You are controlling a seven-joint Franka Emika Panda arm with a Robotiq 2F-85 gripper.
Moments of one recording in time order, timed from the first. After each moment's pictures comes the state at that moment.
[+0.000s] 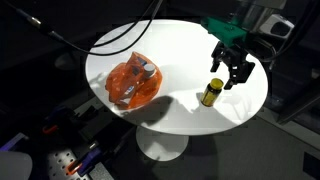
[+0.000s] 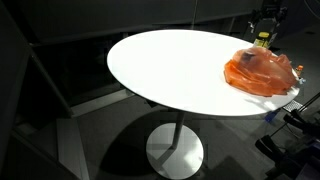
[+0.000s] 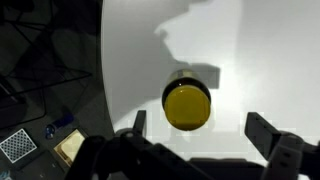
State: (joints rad) arm -0.25 0.63 -0.22 -1.51 0.06 1.97 0.24
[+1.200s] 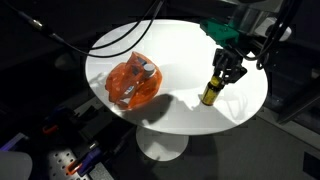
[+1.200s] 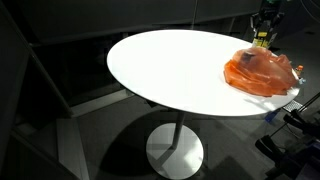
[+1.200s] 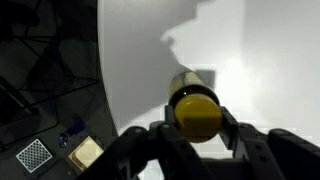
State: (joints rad) arm -0.23 0.65 -0.23 -1.51 0.05 1.97 0.33
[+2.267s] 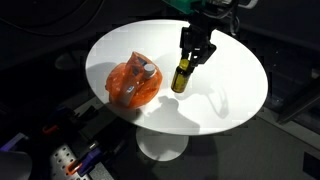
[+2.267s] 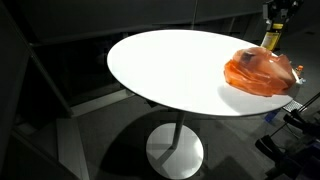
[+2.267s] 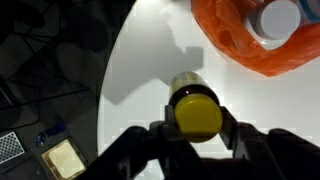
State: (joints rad) arm -0.15 0.30 -0.21 -1.87 0.00 1.94 0.22
